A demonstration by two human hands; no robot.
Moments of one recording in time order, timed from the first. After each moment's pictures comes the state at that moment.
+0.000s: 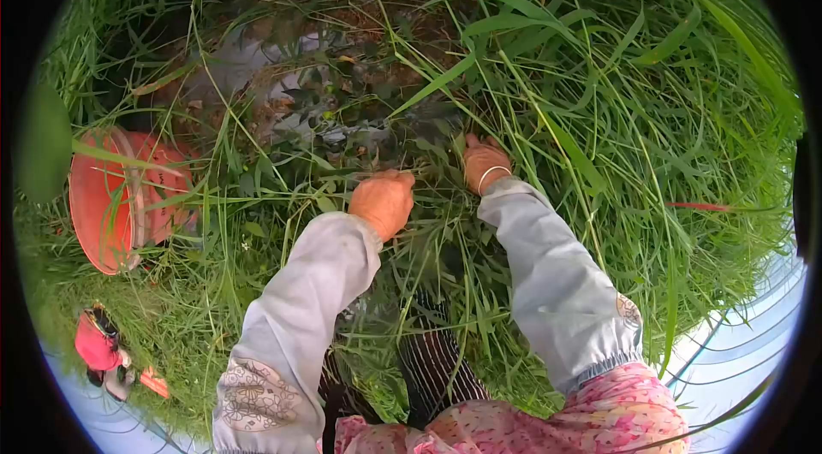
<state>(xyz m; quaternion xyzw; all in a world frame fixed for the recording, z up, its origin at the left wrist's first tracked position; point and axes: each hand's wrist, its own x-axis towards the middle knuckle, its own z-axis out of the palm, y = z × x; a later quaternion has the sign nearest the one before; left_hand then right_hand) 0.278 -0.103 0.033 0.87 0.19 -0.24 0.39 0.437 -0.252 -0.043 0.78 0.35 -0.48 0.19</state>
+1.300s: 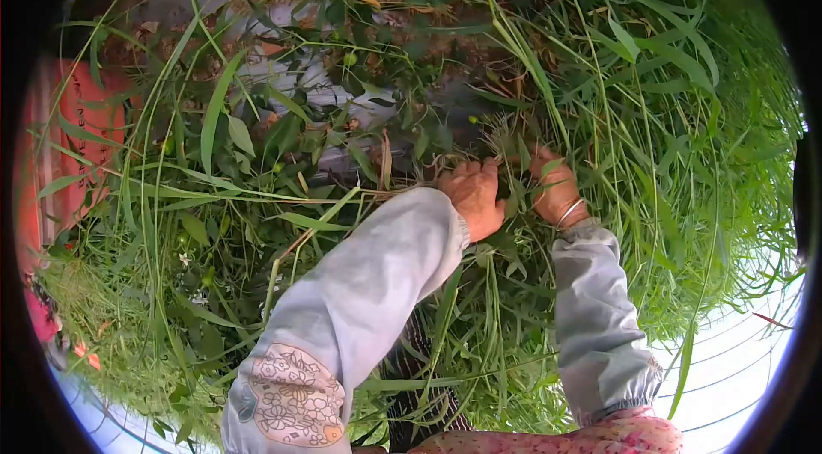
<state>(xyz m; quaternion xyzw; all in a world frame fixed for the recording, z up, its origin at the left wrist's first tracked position) 0.317 -0.178 -0.050 0.74 0.27 -0.22 0.58 0.478 -0.298 -0.048 0.80 0.39 -0.45 -0.09</state>
